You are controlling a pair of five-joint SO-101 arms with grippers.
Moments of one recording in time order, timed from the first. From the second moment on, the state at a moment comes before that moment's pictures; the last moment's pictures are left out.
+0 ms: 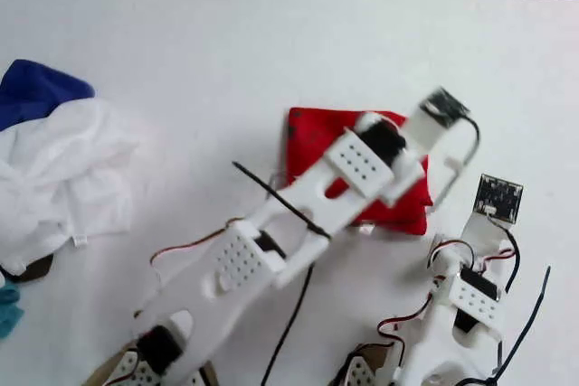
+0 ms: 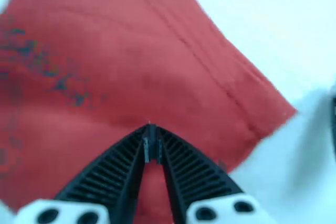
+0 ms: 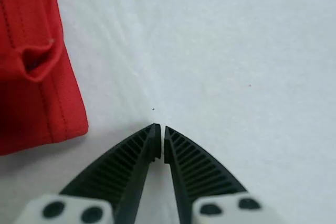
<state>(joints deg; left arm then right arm) 40.4 56.5 -65.8 89.6 4.4 29.8 -46.5 85.9 26.3 14.8</state>
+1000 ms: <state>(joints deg) 14.9 66.3 -66.9 82.9 4.5 29.8 -46.5 85.9 26.3 14.8</state>
